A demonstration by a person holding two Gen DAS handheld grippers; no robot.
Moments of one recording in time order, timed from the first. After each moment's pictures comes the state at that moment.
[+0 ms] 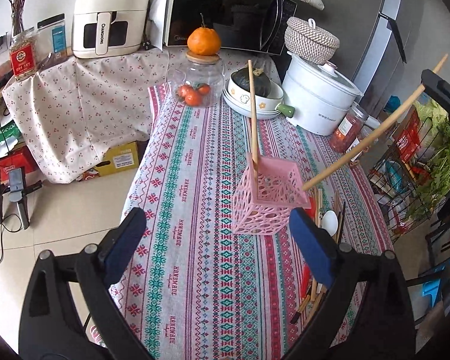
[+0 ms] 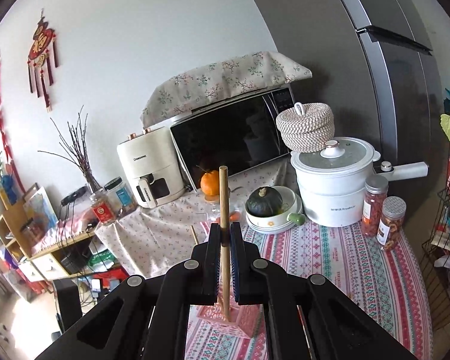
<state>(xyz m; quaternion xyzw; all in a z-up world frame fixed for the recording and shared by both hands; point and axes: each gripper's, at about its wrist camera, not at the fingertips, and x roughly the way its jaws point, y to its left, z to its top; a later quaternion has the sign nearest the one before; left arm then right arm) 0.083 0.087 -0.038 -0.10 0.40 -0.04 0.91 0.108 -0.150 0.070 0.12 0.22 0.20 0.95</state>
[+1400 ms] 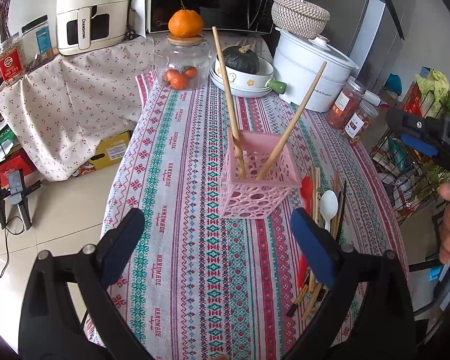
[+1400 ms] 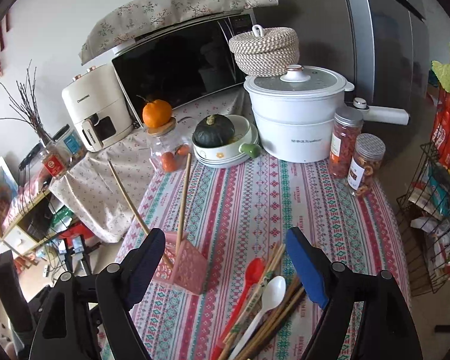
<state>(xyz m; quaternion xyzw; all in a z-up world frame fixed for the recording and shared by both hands) 0.085 0.053 -0.049 -0.06 0.43 -0.05 0.90 0.142 -0.182 -0.004 0.09 0.38 0.11 0.91</state>
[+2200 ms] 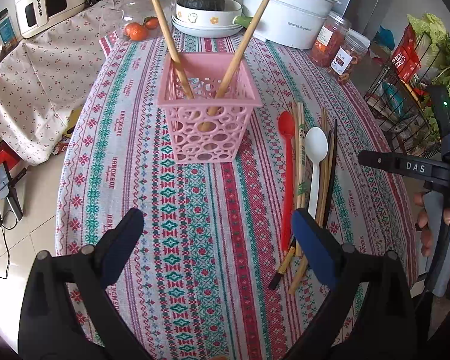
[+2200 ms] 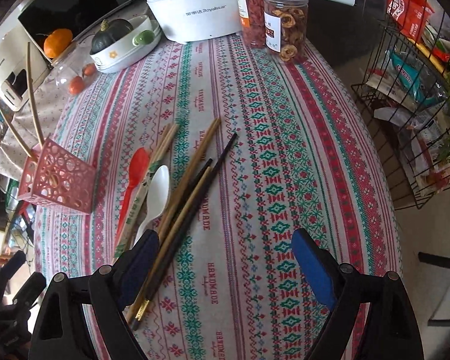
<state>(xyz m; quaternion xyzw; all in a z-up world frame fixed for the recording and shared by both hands) 0.084 0.000 -0.092 -0.02 0.52 -0.09 0.85 0.146 -0.261 -0.139 0.09 0.56 0.01 0.82</state>
